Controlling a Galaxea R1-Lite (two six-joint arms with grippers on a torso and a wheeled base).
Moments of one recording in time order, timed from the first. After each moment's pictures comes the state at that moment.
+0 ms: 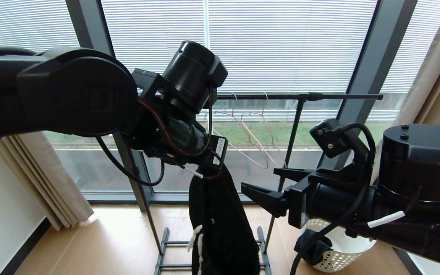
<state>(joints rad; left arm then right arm) -0.76 1.90 -1.73 0.63 0.29 -0.25 0.79 1.56 -0.72 -0.54 -0.02 0.29</state>
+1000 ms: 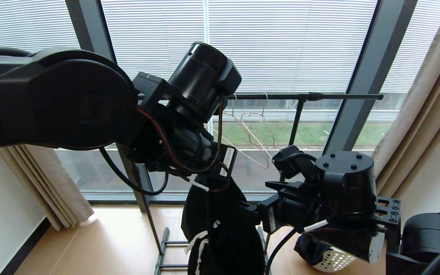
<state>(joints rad) -0.83 1.87 -1.69 0.63 0.31 -0.25 0.79 1.76 -0.70 -0.63 -0.14 0.20</state>
